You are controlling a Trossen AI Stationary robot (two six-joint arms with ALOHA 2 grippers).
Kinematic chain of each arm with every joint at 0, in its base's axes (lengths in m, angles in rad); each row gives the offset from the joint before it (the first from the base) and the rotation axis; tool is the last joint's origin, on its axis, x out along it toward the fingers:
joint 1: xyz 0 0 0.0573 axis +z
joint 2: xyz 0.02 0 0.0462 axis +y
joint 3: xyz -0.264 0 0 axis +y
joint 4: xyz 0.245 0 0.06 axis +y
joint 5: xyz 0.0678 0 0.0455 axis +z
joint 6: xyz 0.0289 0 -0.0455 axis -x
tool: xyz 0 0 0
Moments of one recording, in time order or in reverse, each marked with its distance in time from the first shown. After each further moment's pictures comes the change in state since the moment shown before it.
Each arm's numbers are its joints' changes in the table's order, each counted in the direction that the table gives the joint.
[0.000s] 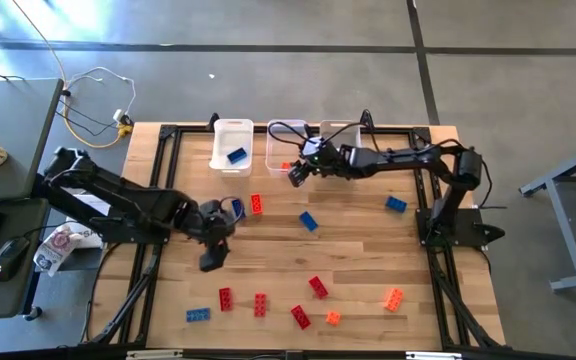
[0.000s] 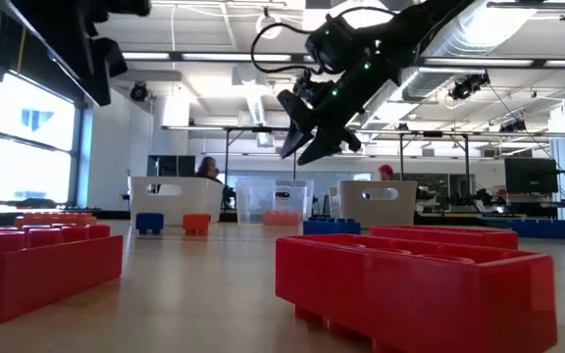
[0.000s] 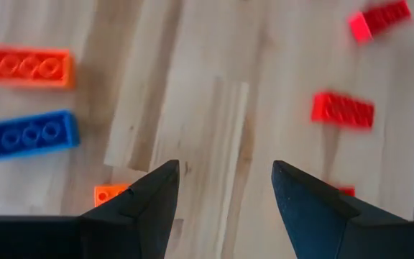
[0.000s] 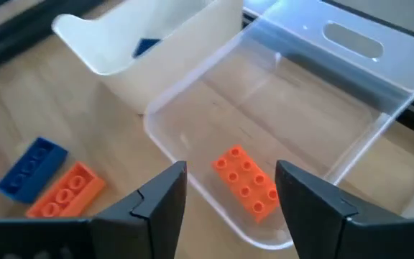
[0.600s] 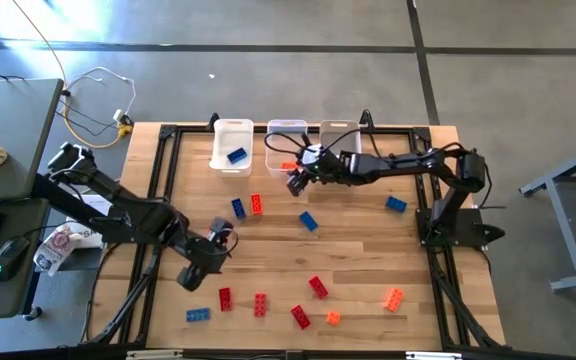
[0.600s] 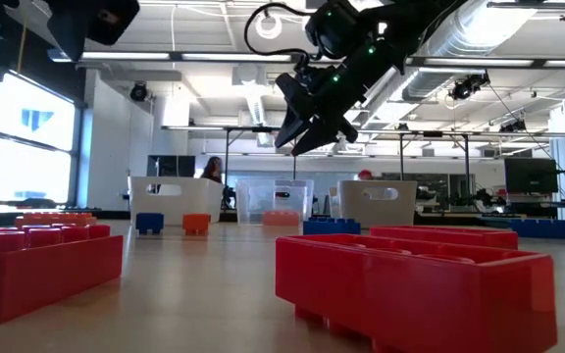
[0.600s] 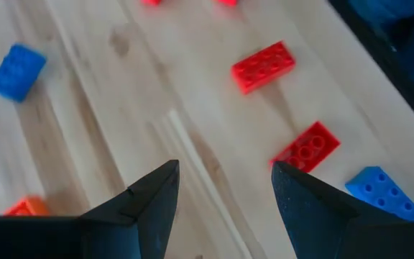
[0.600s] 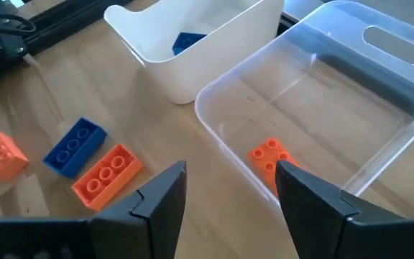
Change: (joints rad) left arm -0.181 0.000 0.000 -0.102 -0.001 -0.528; right arm 0.071 -0.026 0.000 0.015 -0.002 0.016
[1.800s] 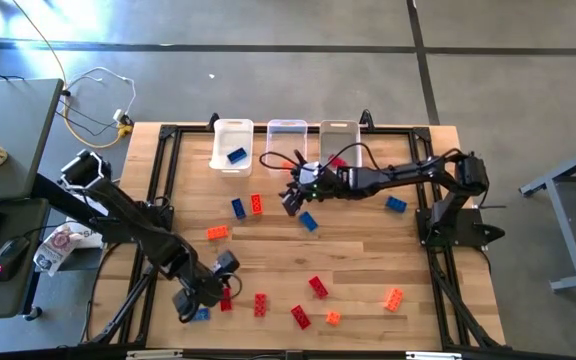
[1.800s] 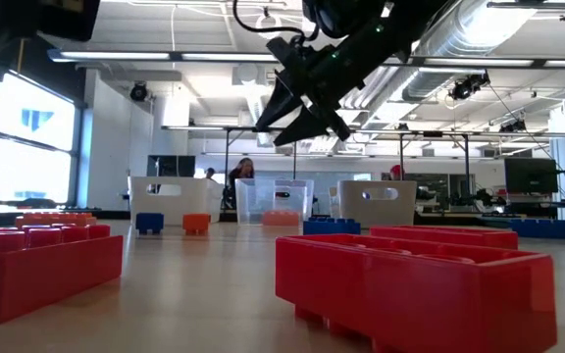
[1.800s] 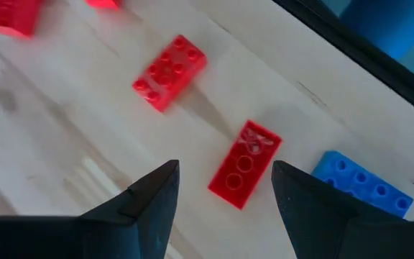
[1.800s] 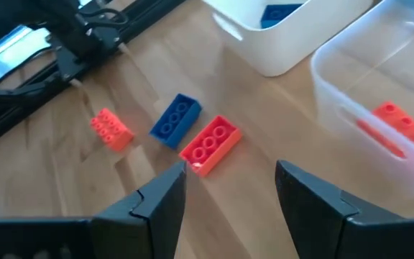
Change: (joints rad) left arm -0.168 0.219 0.000 -0.142 -0.044 -0.146; right arm 0.125 -0.002 0.000 -0.036 0.088 -0.161
